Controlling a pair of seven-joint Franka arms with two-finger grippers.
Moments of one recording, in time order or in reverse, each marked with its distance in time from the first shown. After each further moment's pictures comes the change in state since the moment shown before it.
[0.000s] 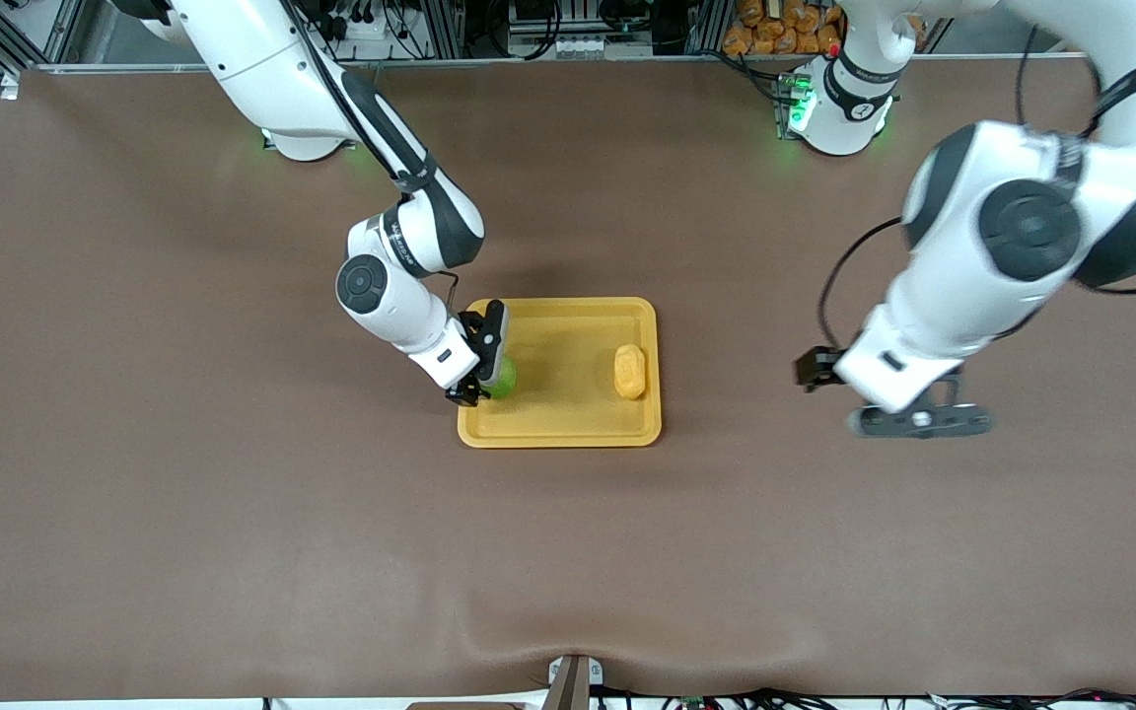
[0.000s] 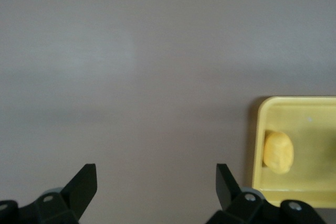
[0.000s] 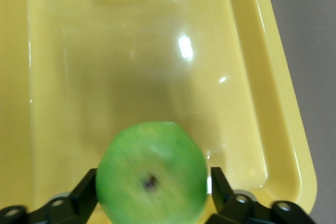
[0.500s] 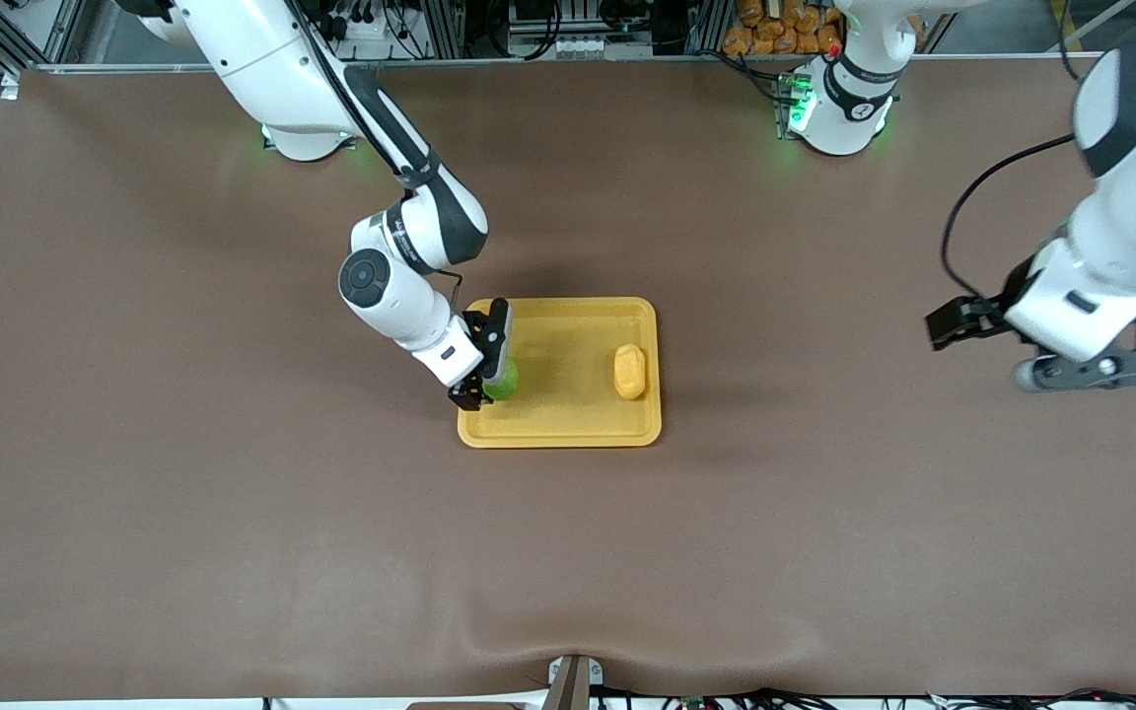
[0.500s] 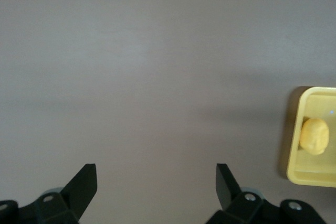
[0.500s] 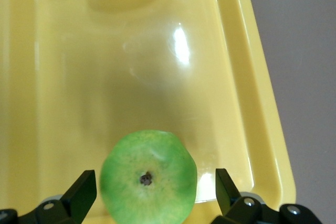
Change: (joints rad) left arm 0.143 -0.139 0.003 0.001 -0.001 -0.141 0.150; right arm 0.005 -0.045 -0.004 0.015 0.000 -0.051 0.003
